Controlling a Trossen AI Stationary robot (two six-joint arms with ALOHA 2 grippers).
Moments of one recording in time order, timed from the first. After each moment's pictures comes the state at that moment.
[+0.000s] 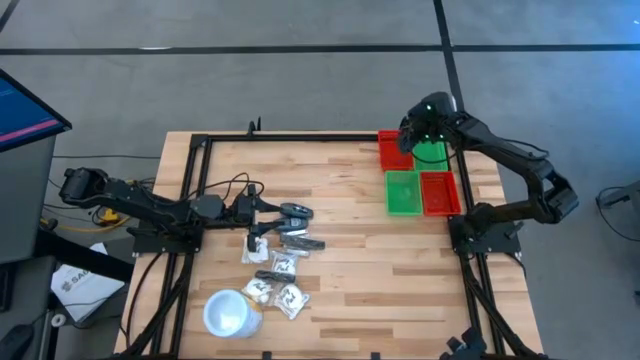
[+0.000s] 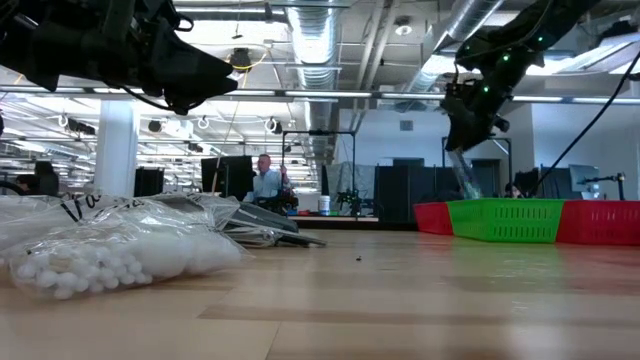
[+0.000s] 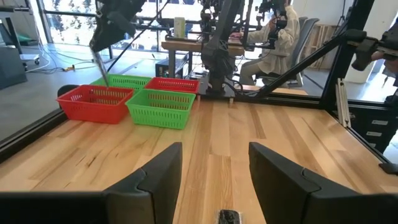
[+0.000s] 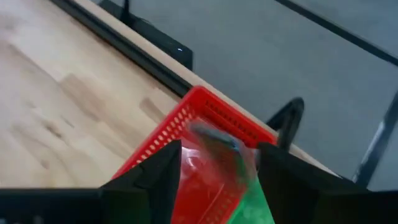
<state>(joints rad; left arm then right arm) -0.10 1.00 0.21 0.71 -0.22 -0.07 -0.93 1.27 0.94 -0.50 0.02 -0.05</state>
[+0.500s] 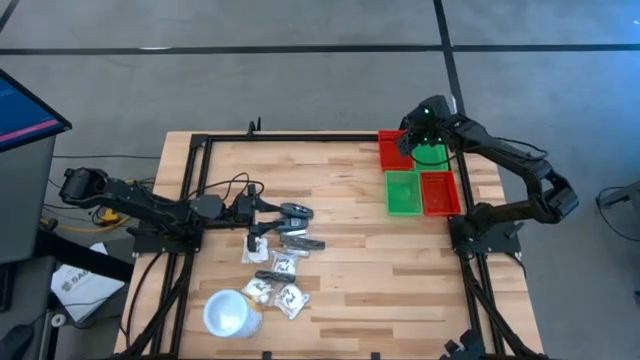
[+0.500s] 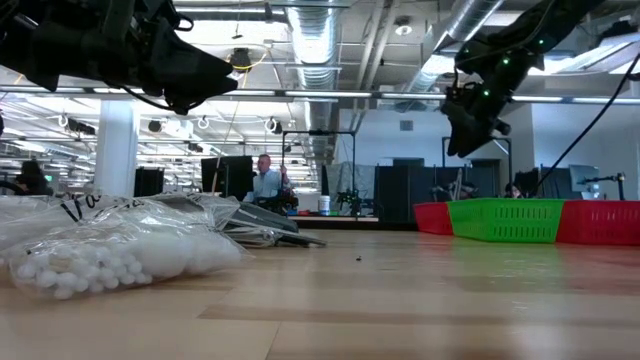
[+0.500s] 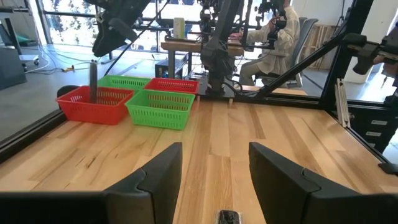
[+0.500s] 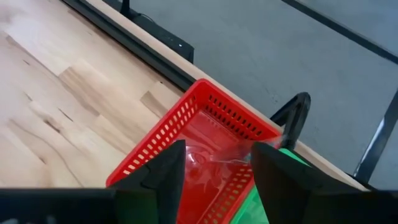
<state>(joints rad) -0.10 1.00 0.21 0.72 -0.21 -0.07 -0.92 1.26 0.91 -0.48 0.03 -0.05</state>
